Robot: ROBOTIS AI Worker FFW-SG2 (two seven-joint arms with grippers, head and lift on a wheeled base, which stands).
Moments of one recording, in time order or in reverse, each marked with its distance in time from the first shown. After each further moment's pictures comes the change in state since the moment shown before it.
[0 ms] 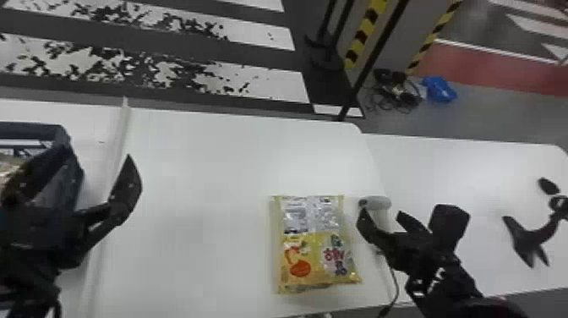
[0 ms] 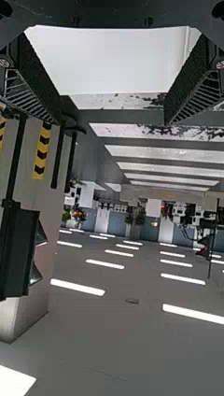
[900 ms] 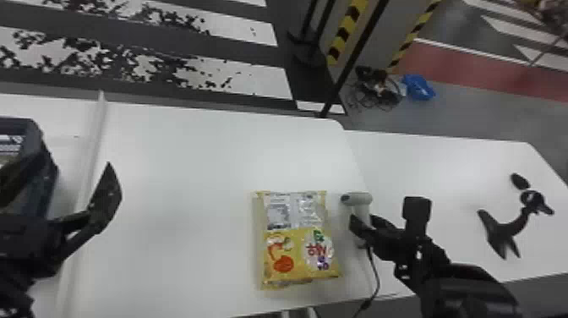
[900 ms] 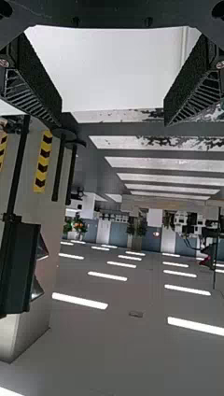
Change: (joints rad) left arm 0.009 0.017 -0.007 0.011 -0.016 0.028 -0.001; right arm -0.241 -0.119 0.001 0.413 0.079 0.061 0.201
